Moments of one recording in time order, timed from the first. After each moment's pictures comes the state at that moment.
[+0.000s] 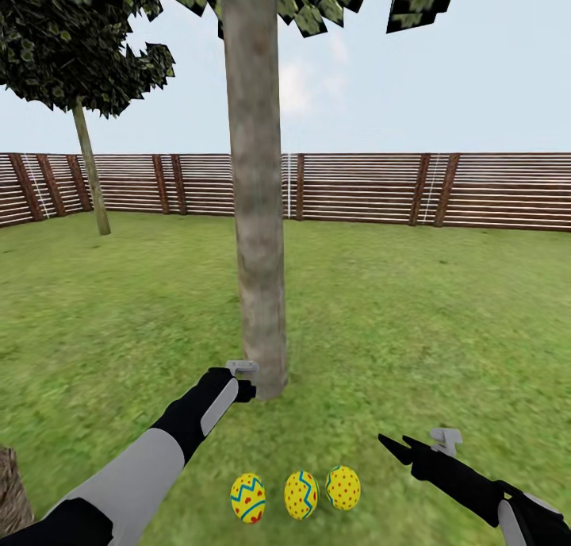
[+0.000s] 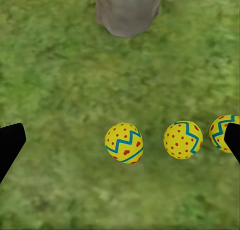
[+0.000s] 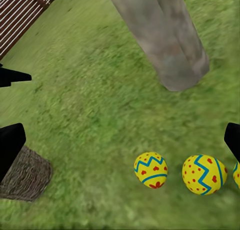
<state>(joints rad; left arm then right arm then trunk) -0.79 -0.09 -0.41 -0.65 0.51 0.67 0.40 -0.12 -0.10 -0.35 -1.32 -0.20 0.55 0.85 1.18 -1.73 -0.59</state>
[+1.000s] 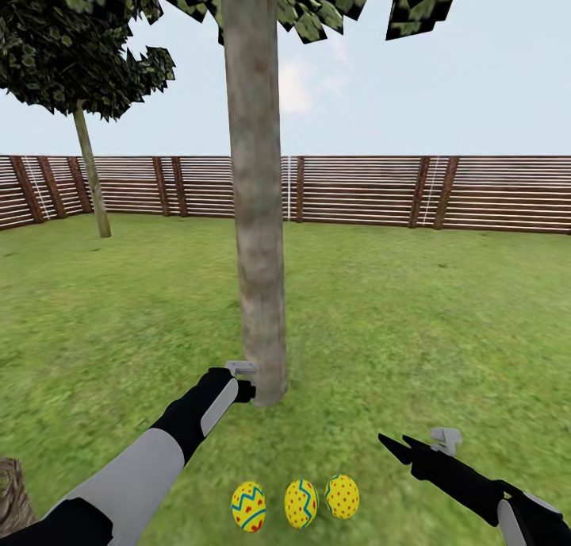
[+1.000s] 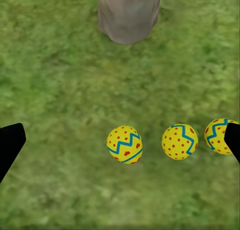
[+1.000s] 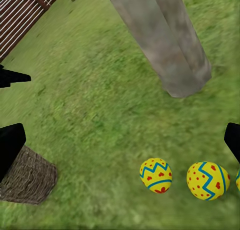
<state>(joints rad) -0.79 -0.09 -0.41 -0.65 0.51 0.67 0.40 -0.12 -0.10 -0.35 -1.32 -0.20 0.55 0.85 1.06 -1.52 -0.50</state>
